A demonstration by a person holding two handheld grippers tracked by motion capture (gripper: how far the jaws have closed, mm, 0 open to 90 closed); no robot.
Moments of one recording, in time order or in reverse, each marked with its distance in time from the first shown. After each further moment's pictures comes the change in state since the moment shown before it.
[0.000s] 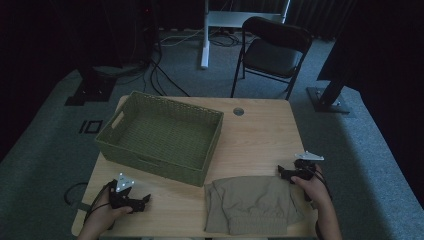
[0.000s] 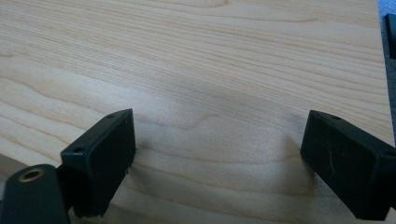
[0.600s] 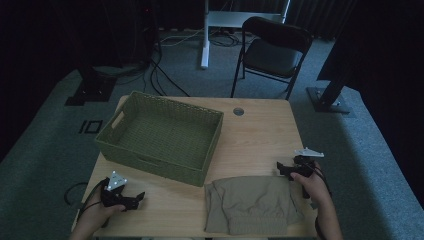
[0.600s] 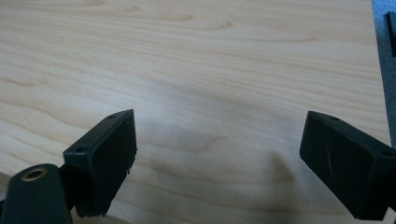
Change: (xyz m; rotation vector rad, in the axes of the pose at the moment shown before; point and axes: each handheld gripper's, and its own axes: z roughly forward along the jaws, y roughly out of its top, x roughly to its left) left arm 0.021 -0.002 -0.008 -0.035 -0.010 -0.008; right arm 0.005 0.015 -0.004 -0.010 0.007 0.034
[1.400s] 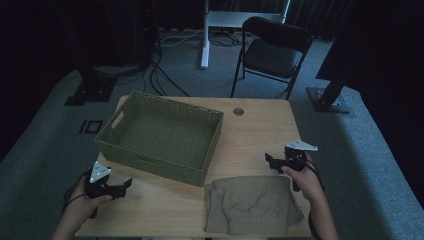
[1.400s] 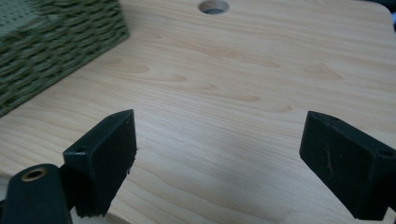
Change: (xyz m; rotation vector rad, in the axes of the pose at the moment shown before) left arm 0.032 0.023 -0.032 -0.114 0.086 -0.027; right arm 0.049 0.041 -0.026 -0.126 0.088 -0.062
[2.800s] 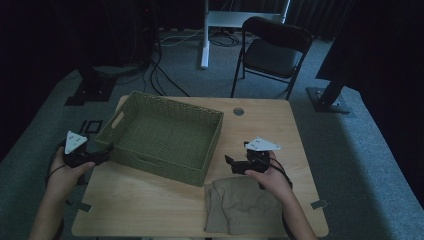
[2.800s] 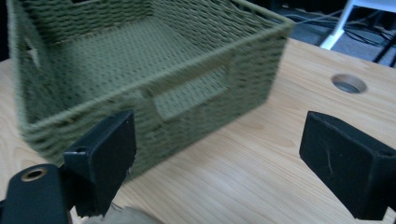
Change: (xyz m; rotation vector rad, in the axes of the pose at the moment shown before) left arm 0.069 0.066 -0.006 -0.235 0.135 -0.069; right arm 0.123 0.044 0.001 -0.110 0.242 -0.164
